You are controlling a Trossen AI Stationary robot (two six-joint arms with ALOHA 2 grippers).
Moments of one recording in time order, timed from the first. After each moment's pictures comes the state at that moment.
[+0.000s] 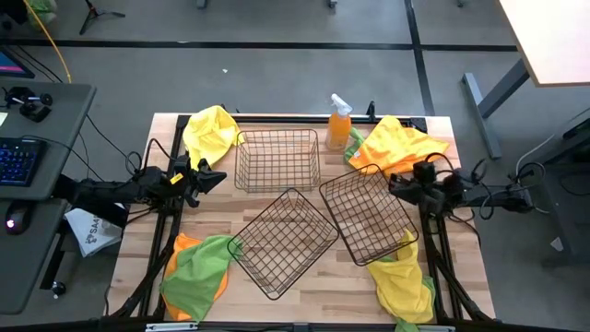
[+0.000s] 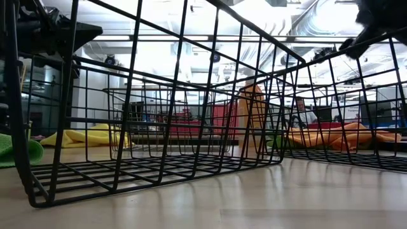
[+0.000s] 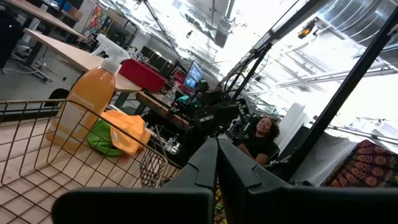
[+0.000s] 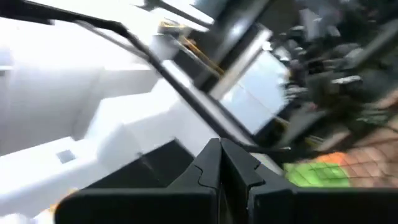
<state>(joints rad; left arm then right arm) -0.02 0.00 0.01 0.23 -0.21 -0.54 0.03 0.01 0.01 0.46 -0.18 0.91</state>
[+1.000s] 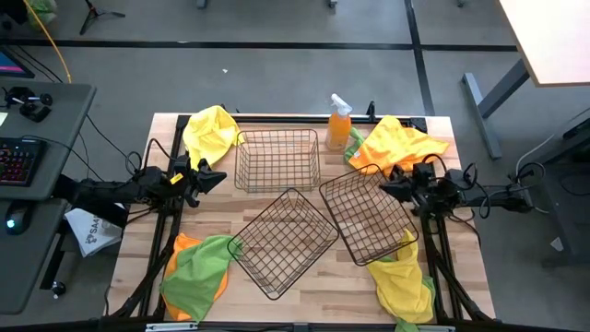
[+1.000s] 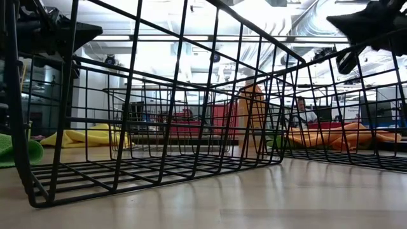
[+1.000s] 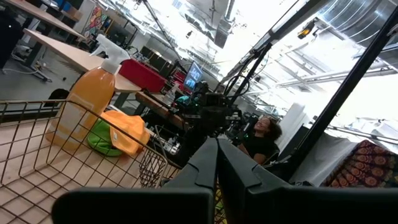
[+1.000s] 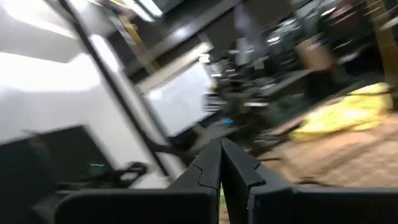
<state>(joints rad) -0.02 0.00 0.01 0.23 -0.21 -0.54 0.03 0.01 0.01 0.27 0.04 0.51</state>
